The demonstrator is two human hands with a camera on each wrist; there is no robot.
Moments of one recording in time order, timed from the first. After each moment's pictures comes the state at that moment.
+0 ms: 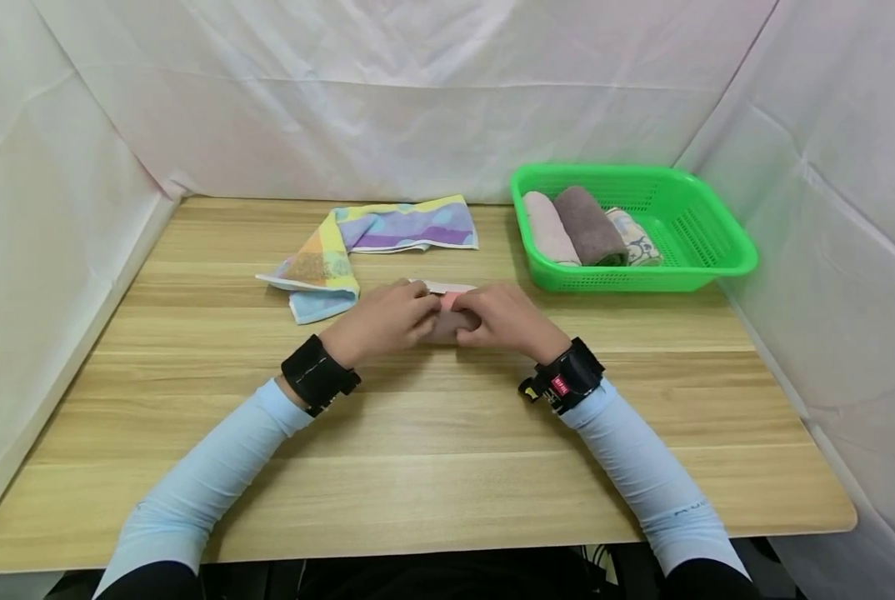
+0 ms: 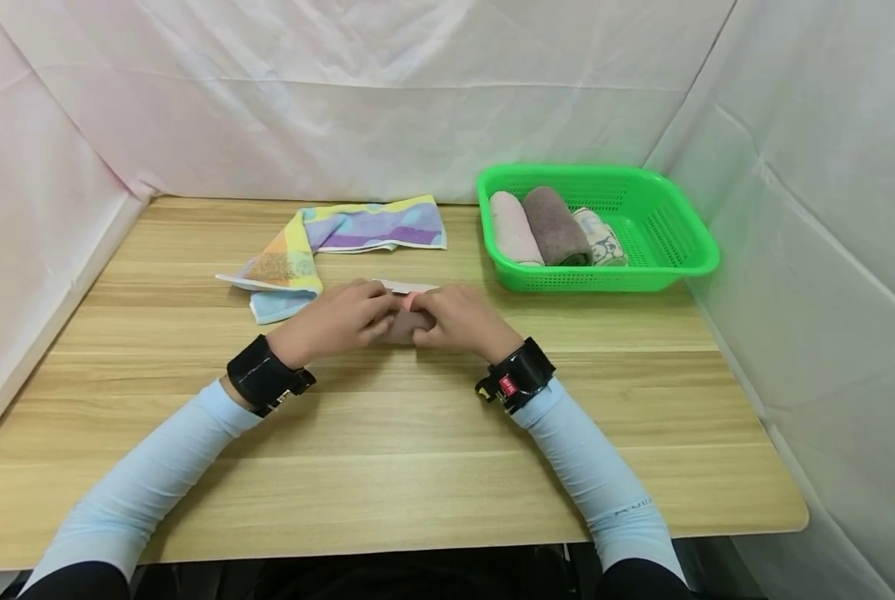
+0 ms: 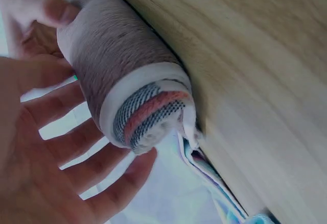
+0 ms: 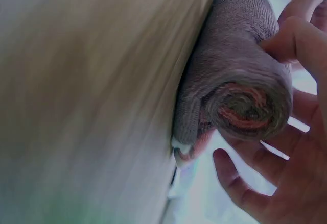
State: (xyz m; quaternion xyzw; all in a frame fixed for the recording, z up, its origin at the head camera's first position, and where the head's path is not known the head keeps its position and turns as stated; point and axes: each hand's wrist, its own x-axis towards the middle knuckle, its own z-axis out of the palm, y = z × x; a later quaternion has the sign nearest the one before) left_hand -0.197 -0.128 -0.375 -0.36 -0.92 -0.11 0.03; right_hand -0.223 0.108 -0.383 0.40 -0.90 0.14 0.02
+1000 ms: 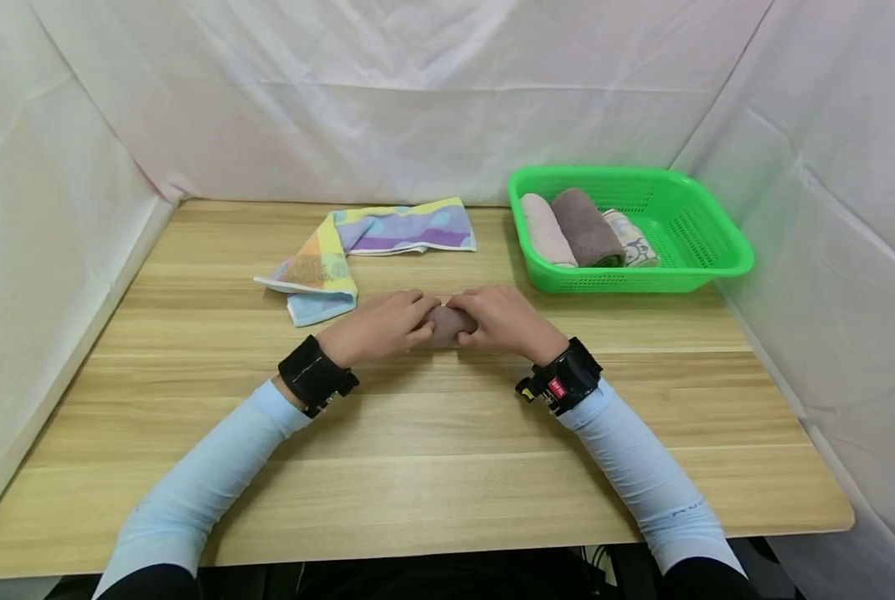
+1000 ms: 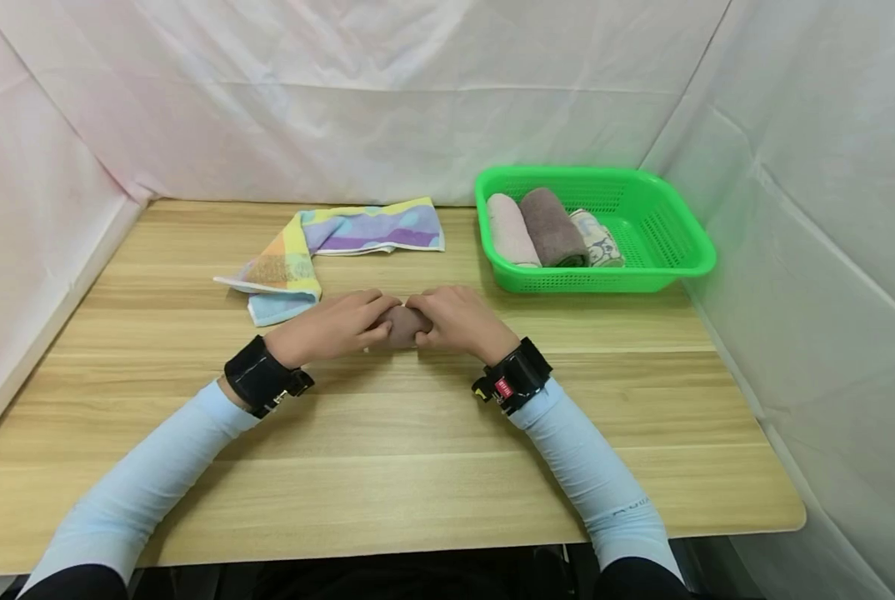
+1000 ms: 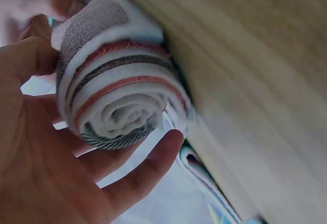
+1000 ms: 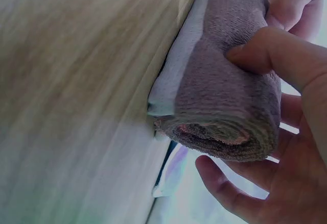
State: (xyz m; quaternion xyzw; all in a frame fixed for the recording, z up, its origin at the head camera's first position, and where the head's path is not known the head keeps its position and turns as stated) left_hand -0.200 -0.128 -0.380 -0.36 -0.92 -0.15 -0.05; right_hand -0.217 0.105 -0.375 0.40 -0.91 0.10 0.00
